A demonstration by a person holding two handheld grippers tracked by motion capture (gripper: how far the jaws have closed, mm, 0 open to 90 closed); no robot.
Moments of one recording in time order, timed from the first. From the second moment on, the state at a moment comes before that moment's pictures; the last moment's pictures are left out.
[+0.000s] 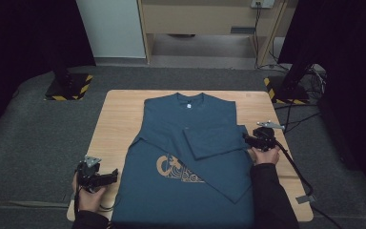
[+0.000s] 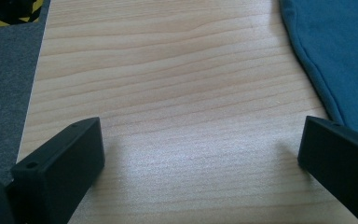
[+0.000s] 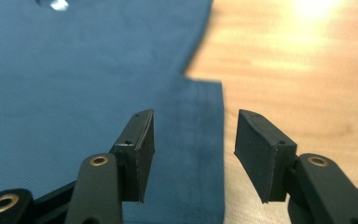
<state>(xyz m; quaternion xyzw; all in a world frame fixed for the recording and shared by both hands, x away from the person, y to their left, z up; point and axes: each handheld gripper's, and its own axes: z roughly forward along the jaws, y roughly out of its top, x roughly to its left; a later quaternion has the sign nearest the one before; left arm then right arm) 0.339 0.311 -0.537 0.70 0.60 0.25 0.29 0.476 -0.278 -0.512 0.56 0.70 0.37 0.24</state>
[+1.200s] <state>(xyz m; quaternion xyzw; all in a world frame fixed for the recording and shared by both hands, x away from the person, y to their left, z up) 0.339 0.311 -0.537 0.70 0.60 0.25 0.29 0.449 -0.219 -0.464 0.48 0.70 0.48 0.21</state>
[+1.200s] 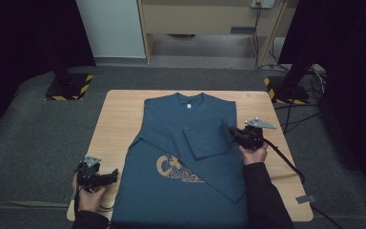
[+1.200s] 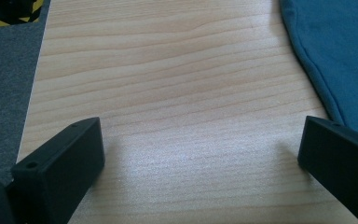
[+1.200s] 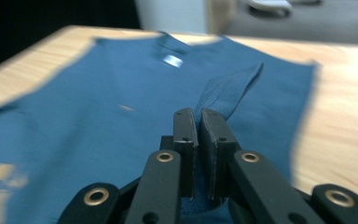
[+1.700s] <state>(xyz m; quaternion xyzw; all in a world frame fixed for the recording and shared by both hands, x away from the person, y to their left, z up) 0.339 0.311 -0.537 0.70 0.60 0.25 0.29 0.397 -0.090 -0.421 0.33 0.76 0.54 0.14</state>
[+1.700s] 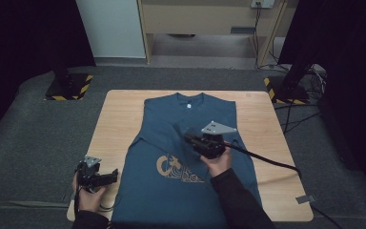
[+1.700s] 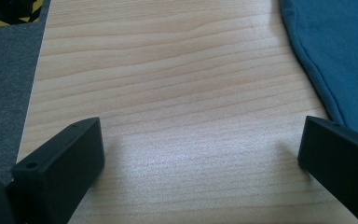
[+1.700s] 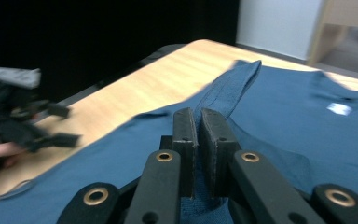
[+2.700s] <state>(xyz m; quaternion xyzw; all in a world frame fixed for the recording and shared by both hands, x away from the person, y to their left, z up) 0.337 0.311 -0.534 0.70 0.60 0.25 0.29 0.379 -0.031 -0.416 0.29 0.79 0.51 0.19</state>
